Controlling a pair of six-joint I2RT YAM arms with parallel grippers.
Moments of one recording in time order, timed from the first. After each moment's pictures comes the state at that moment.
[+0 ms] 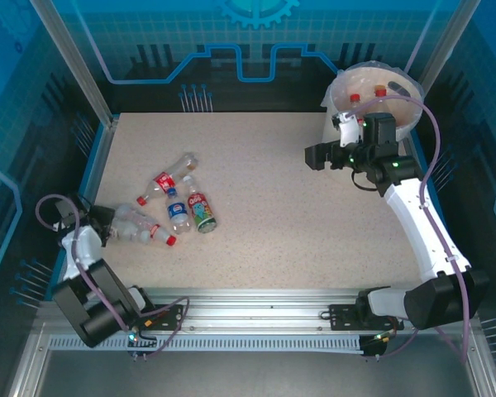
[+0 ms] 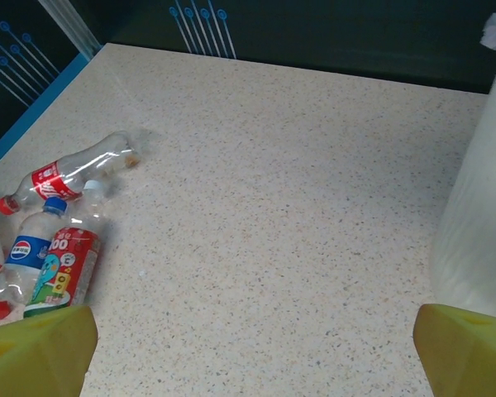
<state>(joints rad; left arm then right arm) 0.69 1.13 0.63 -0.44 0.15 -0.80 0.17 1.29 1.33 -0.65 -0.37 0.03</state>
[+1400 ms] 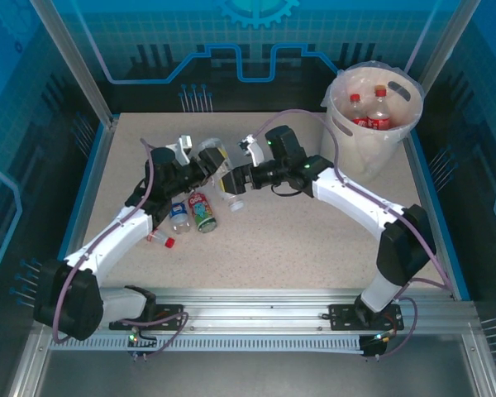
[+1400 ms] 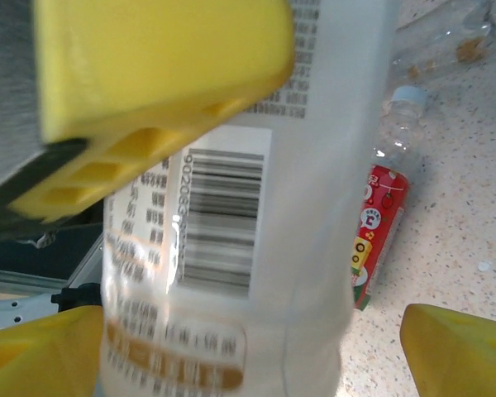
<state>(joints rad) -0.30 1.25 0.84 0.15 0.41 -1.07 0.65 1.67 1.41 -0.36 -0.64 0.38</state>
